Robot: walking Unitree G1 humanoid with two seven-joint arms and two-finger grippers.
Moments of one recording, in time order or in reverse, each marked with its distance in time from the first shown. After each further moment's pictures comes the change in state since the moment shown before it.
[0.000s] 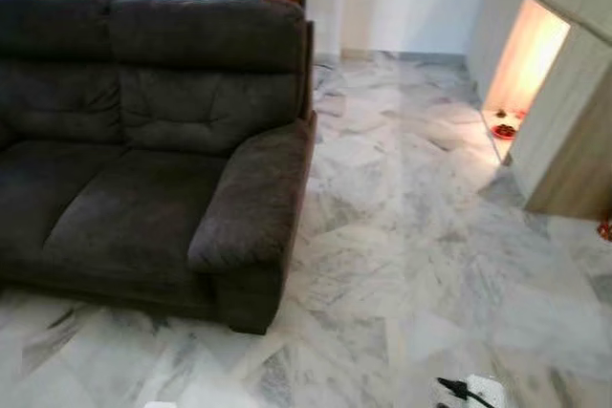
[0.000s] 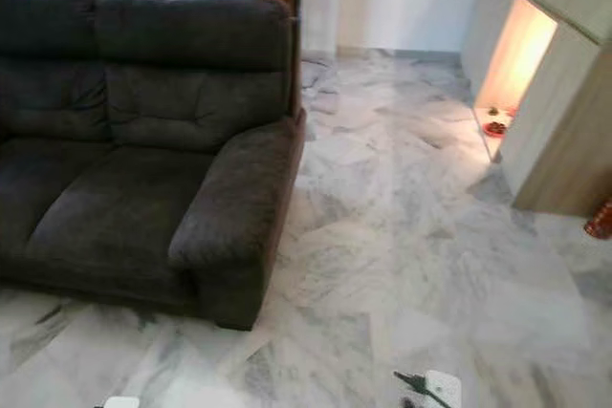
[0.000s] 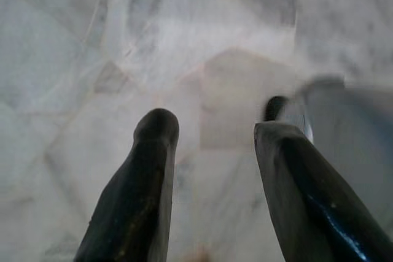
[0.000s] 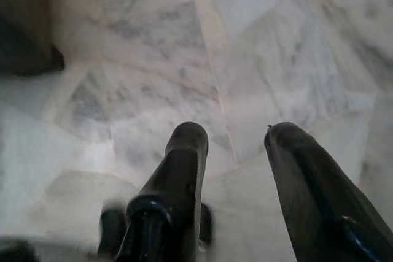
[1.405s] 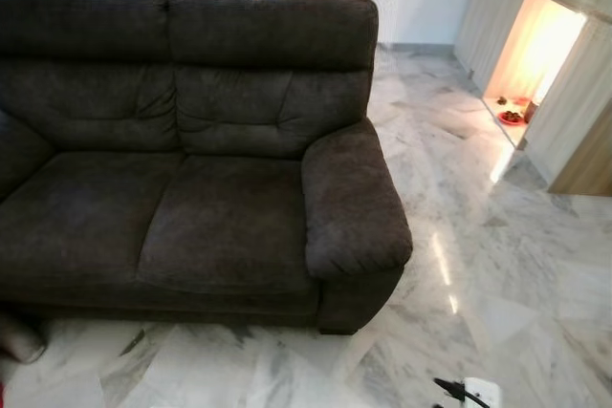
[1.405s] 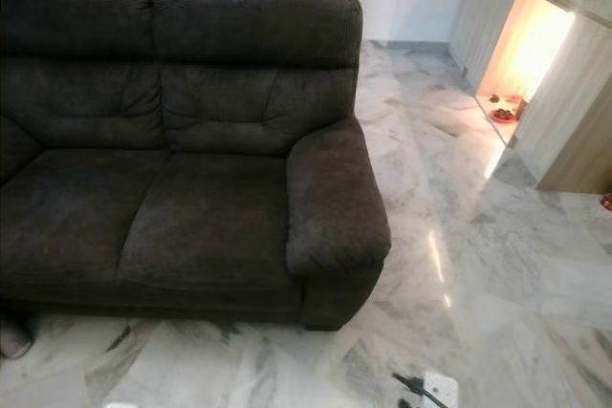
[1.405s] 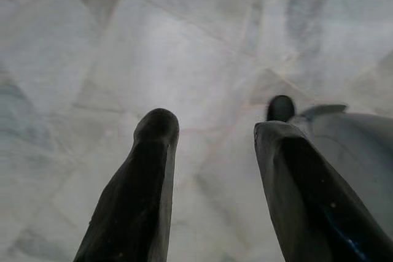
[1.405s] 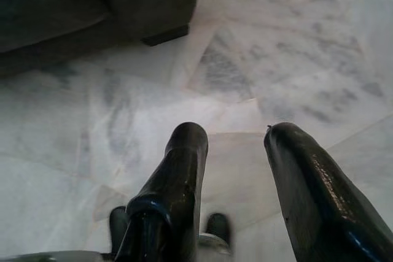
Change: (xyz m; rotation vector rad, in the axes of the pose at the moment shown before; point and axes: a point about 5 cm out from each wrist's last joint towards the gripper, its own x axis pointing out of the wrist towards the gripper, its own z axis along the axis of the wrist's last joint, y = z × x) left arm 0.000 0.014 0.009 0.012 -0.024 0.034; right arm 0.003 0.018 0.006 0.005 -0.013 0.045
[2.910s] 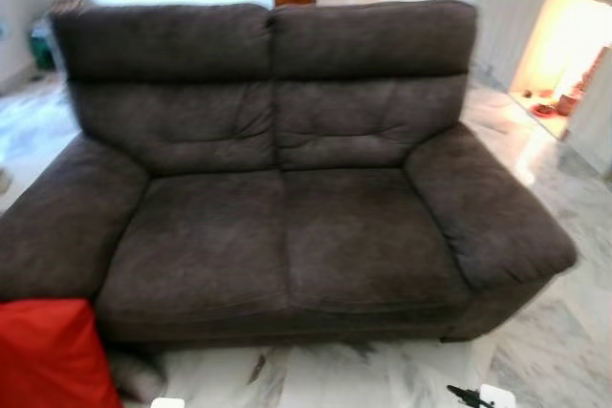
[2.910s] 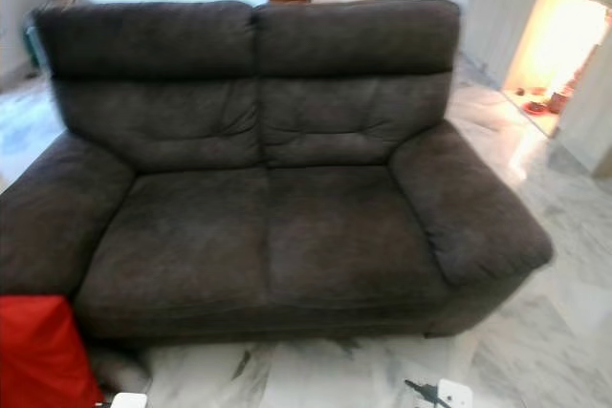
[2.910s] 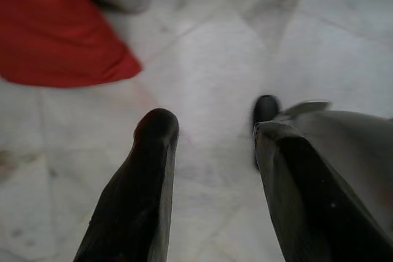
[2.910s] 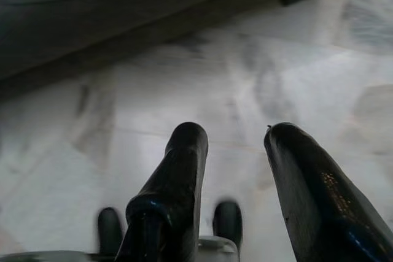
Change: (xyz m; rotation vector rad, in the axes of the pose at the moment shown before) left arm 0.000 0.000 -0.001 0.000 0.003 0.000; right arm 0.000 0.000 -0.003 0.001 0.008 0.001
